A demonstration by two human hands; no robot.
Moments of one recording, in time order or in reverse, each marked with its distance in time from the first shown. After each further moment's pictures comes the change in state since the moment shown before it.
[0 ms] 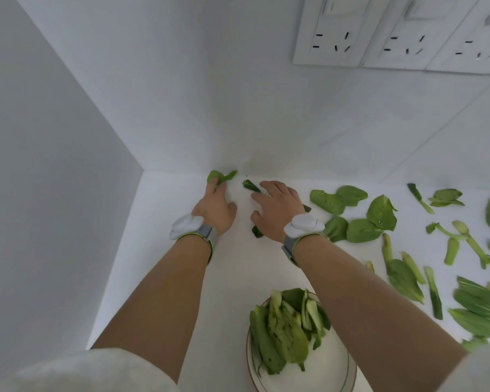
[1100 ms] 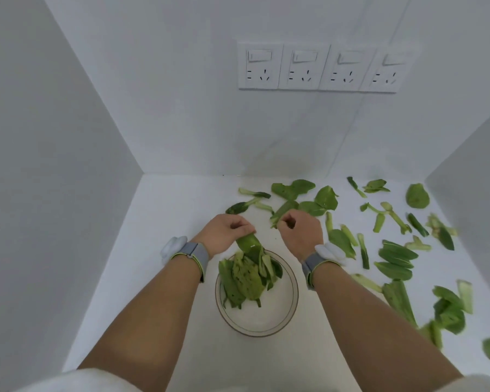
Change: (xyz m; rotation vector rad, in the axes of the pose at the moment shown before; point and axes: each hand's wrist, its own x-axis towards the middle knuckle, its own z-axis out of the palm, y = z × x) left_hand -0.155 0.063 0.004 -0.618 -0.305 0.162; right_hand -0.174 0.050 -0.056 0.560 0.228 0.416
